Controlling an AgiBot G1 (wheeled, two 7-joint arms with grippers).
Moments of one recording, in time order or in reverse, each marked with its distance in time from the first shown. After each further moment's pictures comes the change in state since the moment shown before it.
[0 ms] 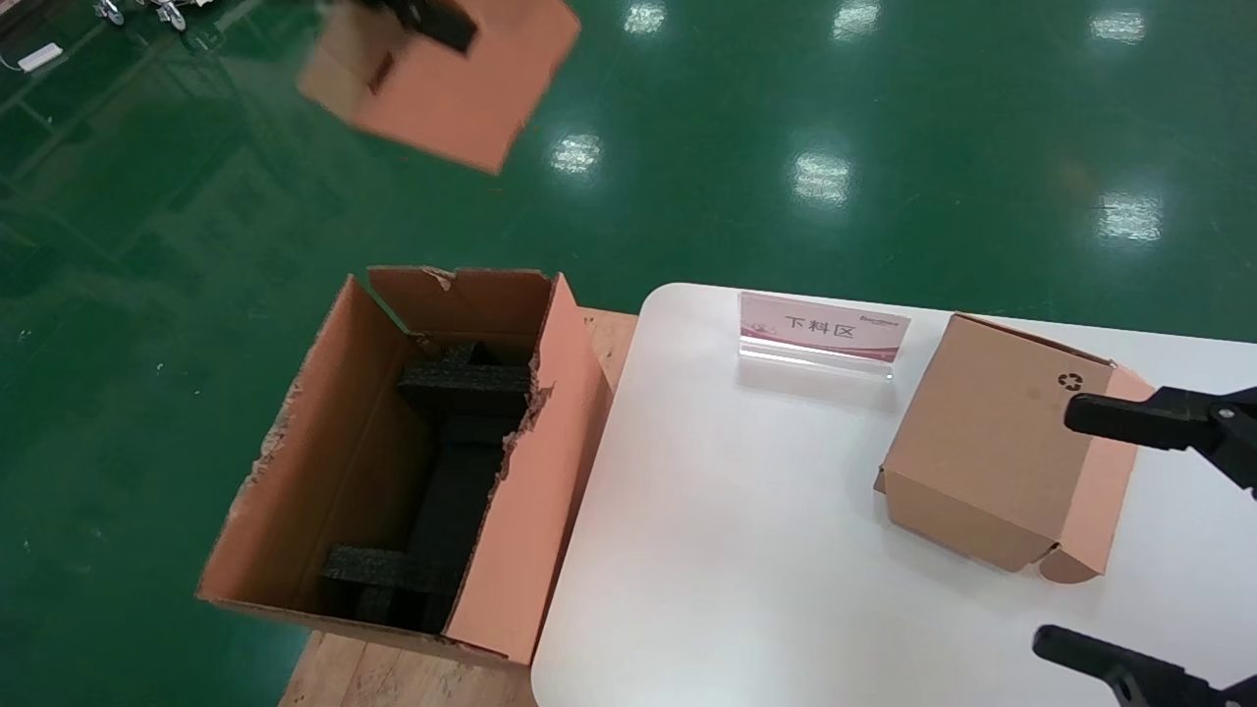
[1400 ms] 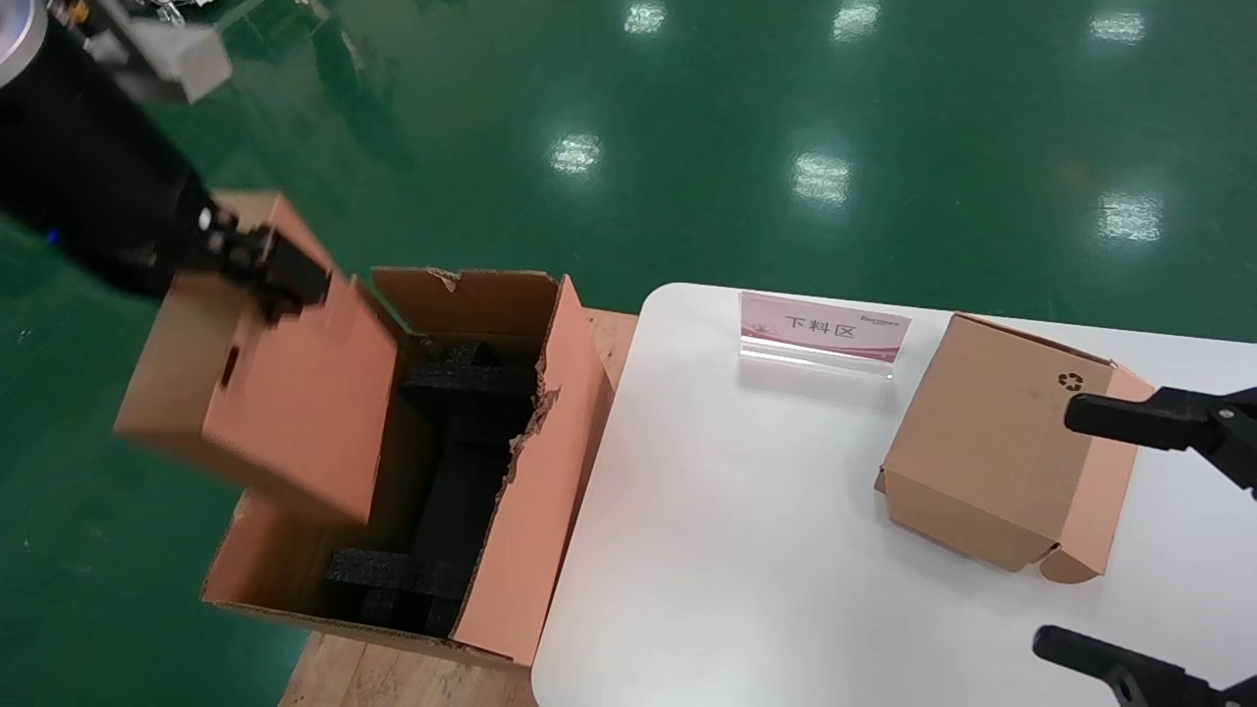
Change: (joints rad) left arm -0.491 0.097 0.825 0.137 -0.645 0.291 -0.679; right arm 0.000 0.000 0.000 0.000 0.000 0.000 0.000
